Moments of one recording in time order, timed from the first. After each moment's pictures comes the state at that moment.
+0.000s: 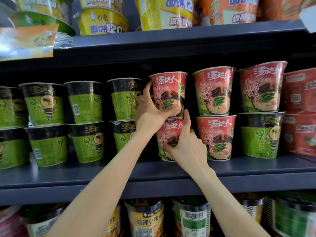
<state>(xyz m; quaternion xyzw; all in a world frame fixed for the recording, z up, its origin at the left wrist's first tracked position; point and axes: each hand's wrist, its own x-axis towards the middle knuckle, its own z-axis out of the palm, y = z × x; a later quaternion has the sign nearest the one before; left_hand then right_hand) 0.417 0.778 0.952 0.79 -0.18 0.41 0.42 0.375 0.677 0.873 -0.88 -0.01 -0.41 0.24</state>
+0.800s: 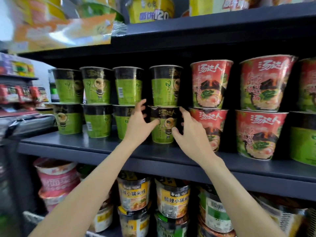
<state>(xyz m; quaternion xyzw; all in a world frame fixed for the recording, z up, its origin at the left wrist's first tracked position) 0.398 0.895 0.892 0.80 -0.10 0.37 0.47 0.373 0.730 0.881 -0.85 -0.24 -0.33 0.32</state>
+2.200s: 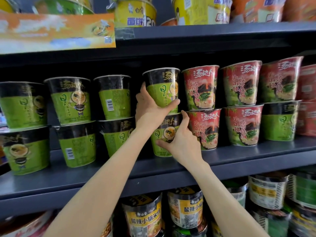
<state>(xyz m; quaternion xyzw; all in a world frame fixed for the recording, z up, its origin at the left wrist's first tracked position) 0.420 0.888 0.955 0.81 -0.19 0.34 0.44 0.383 0.801 0.870 -0.87 0.02 -0.40 0.30</state>
